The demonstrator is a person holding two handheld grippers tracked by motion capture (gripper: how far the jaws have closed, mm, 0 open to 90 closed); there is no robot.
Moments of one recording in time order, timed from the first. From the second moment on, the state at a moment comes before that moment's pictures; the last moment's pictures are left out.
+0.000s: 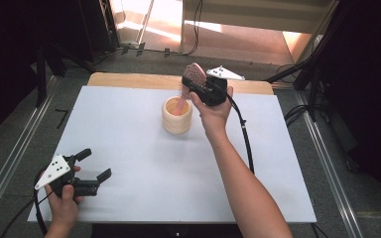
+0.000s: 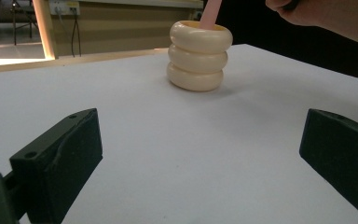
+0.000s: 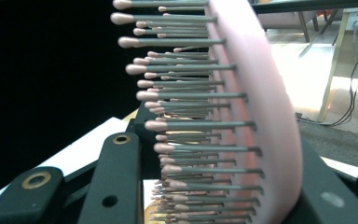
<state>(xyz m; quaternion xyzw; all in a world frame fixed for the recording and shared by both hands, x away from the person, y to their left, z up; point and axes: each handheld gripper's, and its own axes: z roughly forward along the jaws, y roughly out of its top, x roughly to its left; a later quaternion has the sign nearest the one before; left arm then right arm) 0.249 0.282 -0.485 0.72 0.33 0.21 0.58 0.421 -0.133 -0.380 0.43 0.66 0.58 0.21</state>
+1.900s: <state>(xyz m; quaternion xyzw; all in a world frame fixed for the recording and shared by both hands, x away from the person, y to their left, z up) 0.248 0.283 -0.485 0.72 0.33 0.21 0.58 0.434 -0.130 -0.421 0.48 0.66 0.56 0.17</state>
